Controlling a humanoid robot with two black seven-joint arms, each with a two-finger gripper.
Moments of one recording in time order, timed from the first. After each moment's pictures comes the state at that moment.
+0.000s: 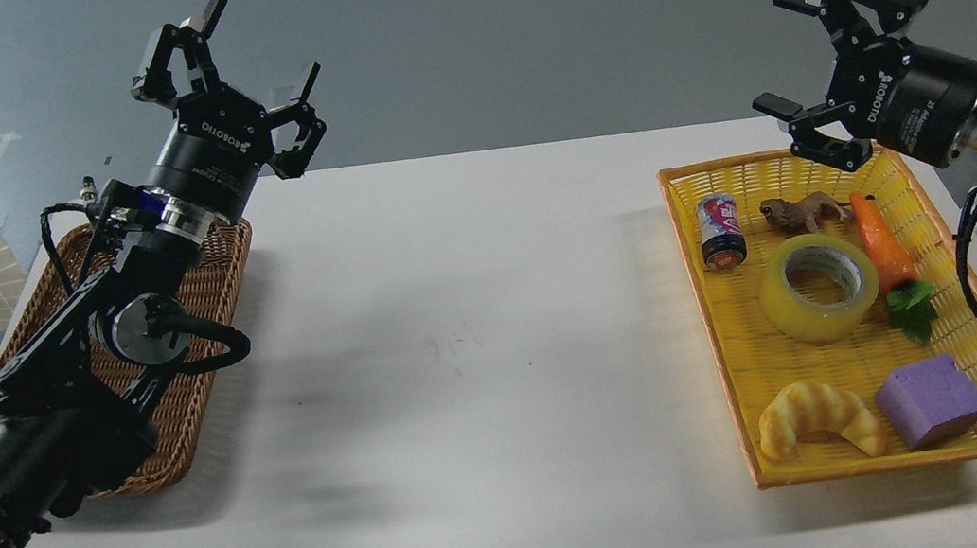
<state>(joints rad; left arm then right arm) -0.65 0.34 -0.91 -0.93 0.21 -0.49 -0.44 0.67 -0.69 0.95 1.24 -0.60 0.49 -0.13</state>
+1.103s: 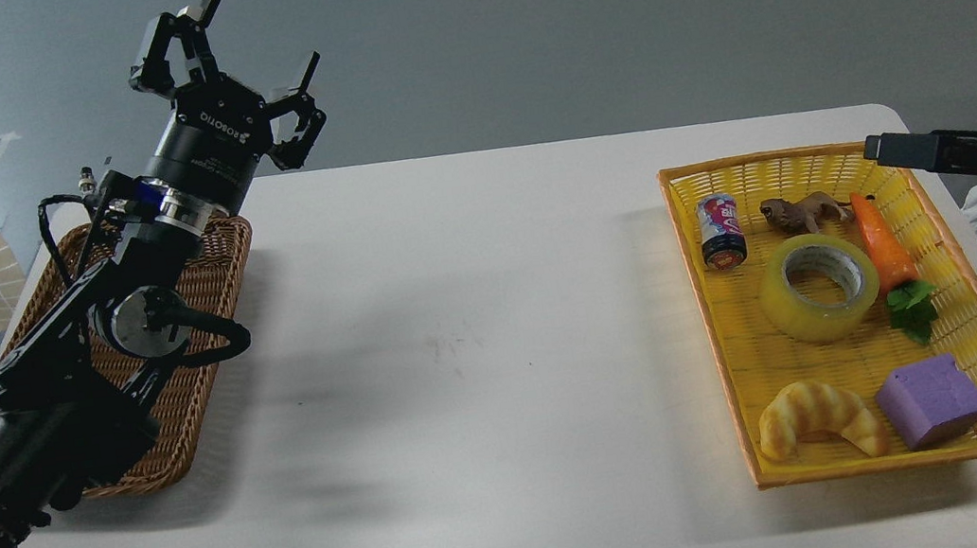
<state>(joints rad) -0.67 0.34 -0.91 -0.93 0.21 -0.49 -0.45 0.69 -0.91 0.71 1.34 -1.55 0.49 -0.07</state>
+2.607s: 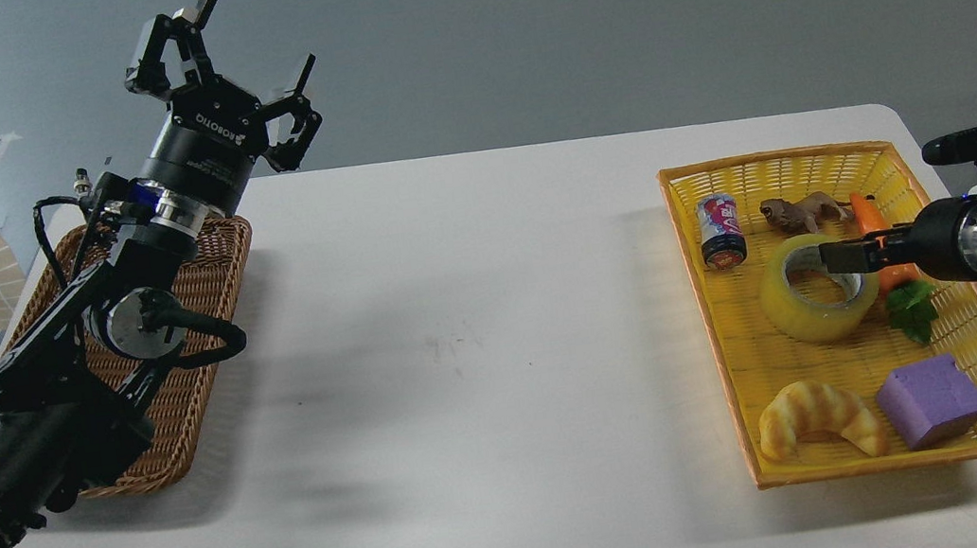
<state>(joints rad) -0.66 0.35 -0.91 -0.93 0.21 -0.49 -0.45 0.77 -0.69 0.48 1.03 -1.78 0.49 0.05</state>
